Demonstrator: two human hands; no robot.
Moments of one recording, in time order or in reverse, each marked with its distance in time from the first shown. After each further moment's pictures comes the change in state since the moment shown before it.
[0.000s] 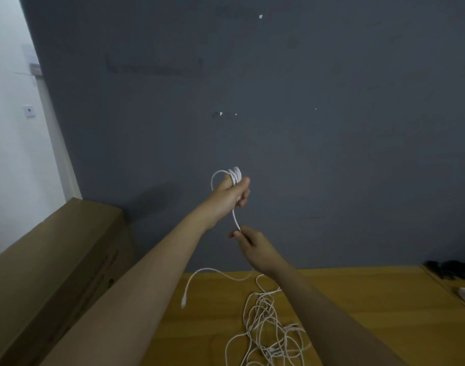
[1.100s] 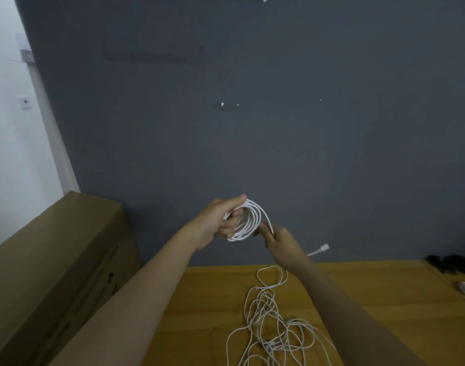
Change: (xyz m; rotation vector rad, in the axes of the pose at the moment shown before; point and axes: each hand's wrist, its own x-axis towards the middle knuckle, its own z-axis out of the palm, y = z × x) left_hand -0.034 -0.026 -0.007 -0.277 -0.201 -0.243; right_hand -0.006 0.031 -0.028 -0.034 0.106 0.030
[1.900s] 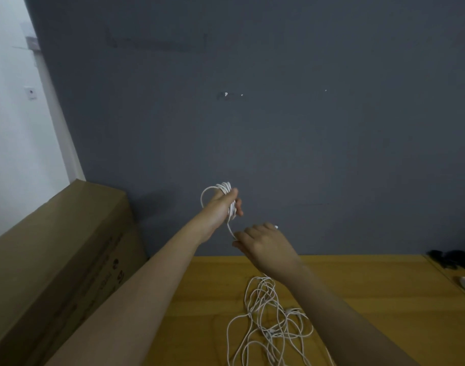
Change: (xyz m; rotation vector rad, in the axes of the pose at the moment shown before) left_hand 0.009 -0.023 0.001 0.188 0.269 0.012; right_hand -0.030 -0.033 0.019 -0.908 0.116 -0.772
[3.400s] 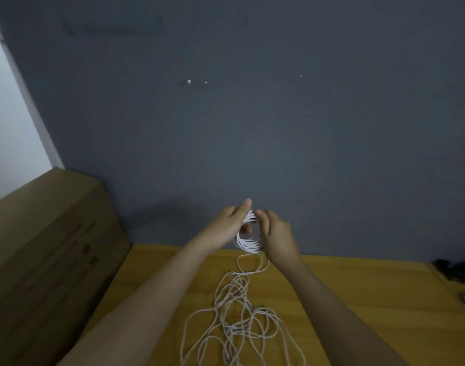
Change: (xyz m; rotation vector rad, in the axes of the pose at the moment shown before) left_hand 0.022 0.004 0.132 0.311 0.063 -0.032; right_hand -0.062 0.112 0.009 0.892 -0.016 0.808
